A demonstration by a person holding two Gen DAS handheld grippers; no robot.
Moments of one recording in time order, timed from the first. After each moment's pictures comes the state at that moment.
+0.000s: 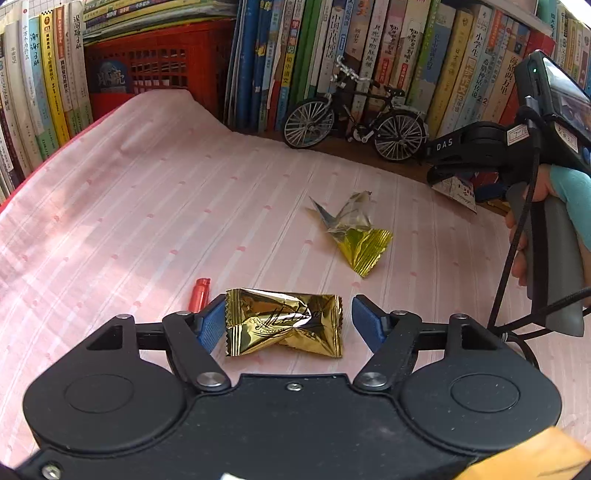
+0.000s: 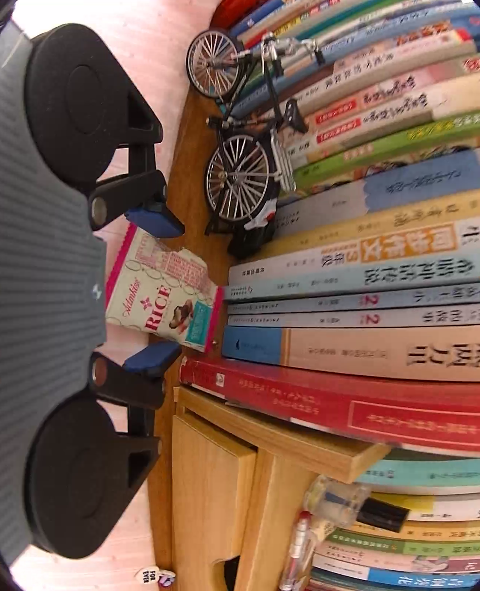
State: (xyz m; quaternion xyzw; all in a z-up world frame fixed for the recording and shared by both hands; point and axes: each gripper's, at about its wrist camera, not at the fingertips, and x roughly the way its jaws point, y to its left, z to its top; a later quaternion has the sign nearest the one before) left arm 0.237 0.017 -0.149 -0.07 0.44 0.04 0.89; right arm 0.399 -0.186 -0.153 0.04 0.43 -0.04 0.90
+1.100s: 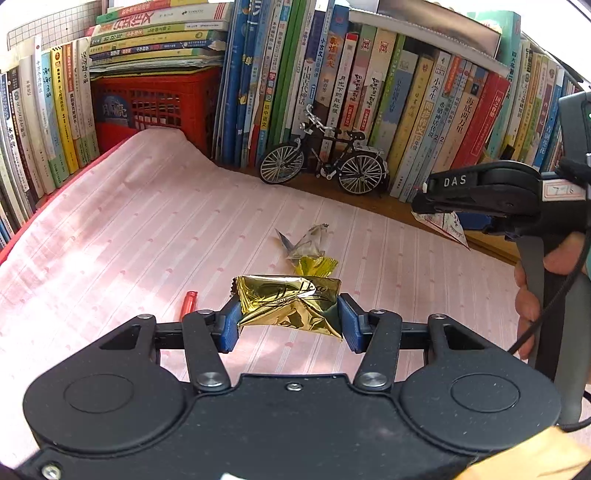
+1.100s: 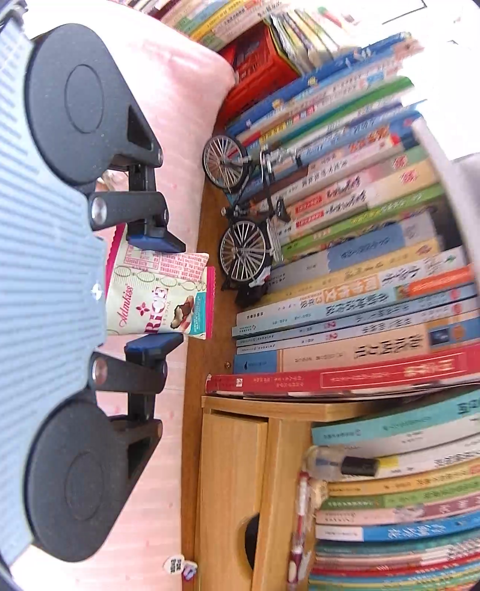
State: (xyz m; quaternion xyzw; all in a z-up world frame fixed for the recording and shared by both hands) left arm 0.202 -0.004 -0.082 -0.09 0.41 0.03 0.91; right arm 0.318 -0.201 -0.088 0.09 0.40 0.06 0.91
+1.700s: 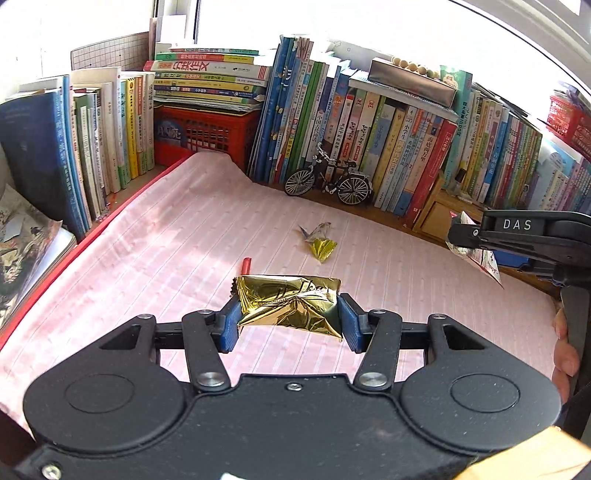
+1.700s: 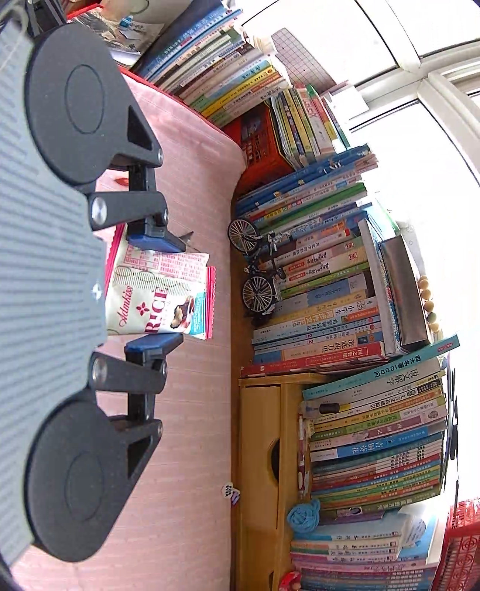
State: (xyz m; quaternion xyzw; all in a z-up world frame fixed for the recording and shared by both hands) left arm 0.047 0.032 0.015 -0.10 0.38 0.03 0.92; right arm 0.139 -0.189 0.013 0.11 0.36 0.06 0.92
